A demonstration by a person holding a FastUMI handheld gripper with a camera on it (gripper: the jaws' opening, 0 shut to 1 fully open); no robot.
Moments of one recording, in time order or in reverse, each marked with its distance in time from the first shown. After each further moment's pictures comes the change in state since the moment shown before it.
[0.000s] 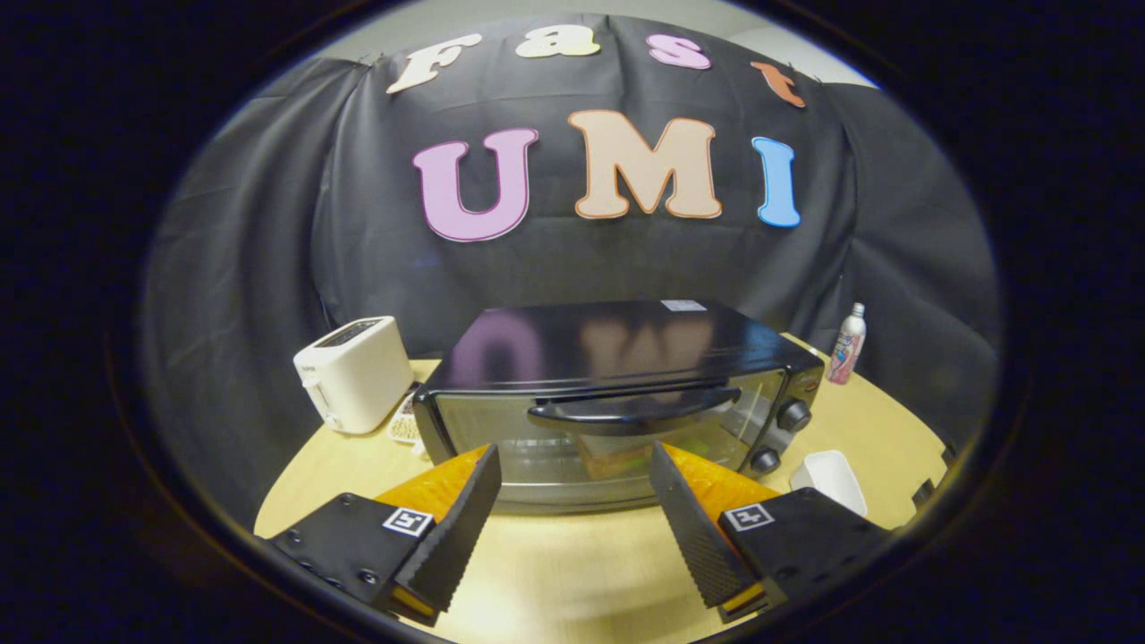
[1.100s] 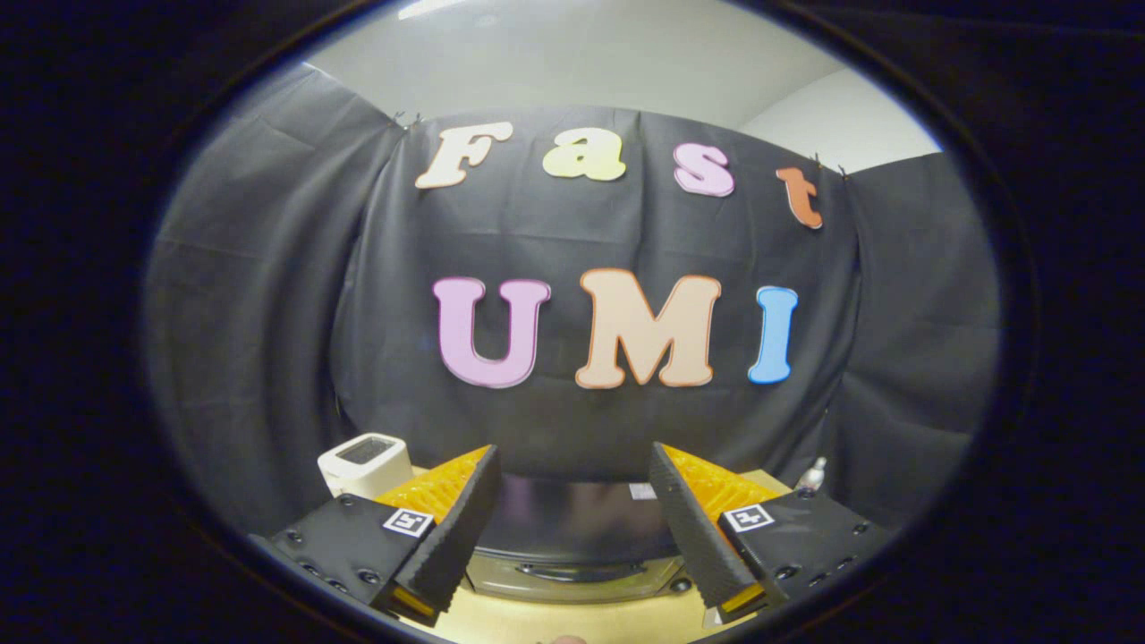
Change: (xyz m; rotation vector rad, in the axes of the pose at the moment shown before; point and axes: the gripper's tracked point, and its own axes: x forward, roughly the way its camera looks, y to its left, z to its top) arm -0.094 -0.010 0.242 -0.086 -0.390 0.031
